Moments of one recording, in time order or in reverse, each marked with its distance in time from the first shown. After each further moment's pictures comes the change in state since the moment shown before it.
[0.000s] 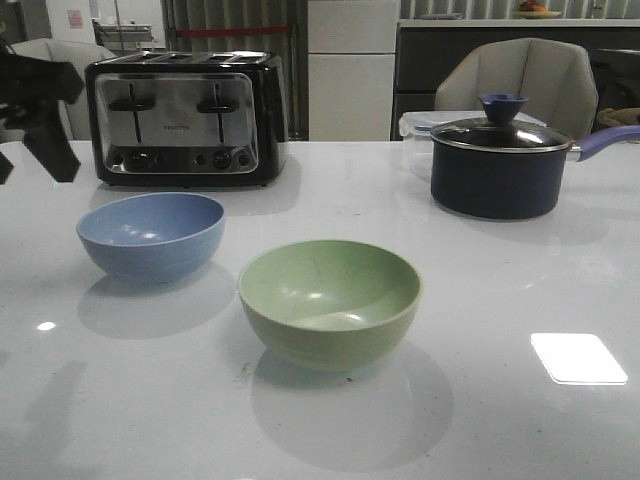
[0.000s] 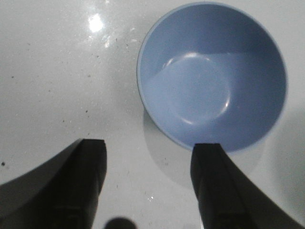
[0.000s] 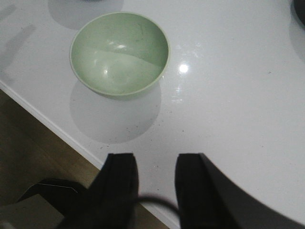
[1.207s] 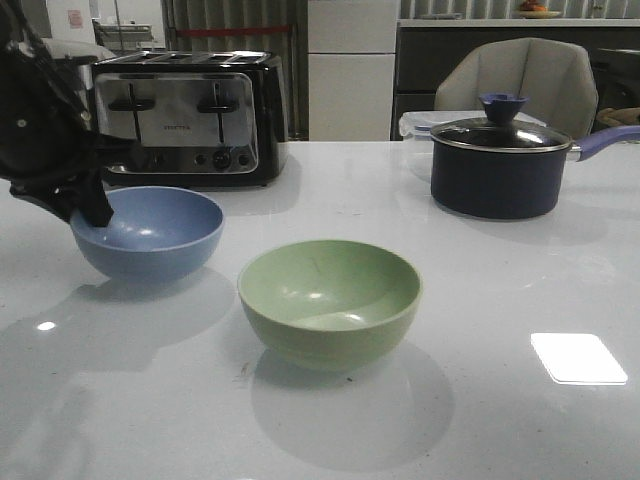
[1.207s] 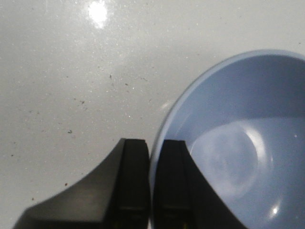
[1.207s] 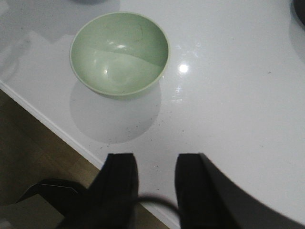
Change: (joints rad) left arm -0.003 0.263 -0.170 -0.002 -0.064 0.002; right arm 0.000 -0.001 0.000 0.000 0.000 0.000
